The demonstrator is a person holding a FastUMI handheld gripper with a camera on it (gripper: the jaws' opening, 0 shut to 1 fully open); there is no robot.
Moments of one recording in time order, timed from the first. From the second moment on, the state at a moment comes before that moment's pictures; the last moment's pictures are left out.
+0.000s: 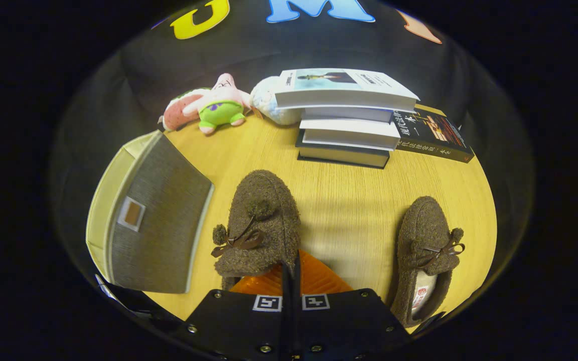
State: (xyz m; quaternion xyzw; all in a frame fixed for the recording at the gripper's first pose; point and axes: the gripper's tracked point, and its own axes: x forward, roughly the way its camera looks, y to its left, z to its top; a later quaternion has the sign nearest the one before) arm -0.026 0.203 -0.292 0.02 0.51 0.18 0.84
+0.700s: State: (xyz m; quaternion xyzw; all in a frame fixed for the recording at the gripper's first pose) arm -0.013 0.307 -0.141 0.10 0.44 0.24 0.86
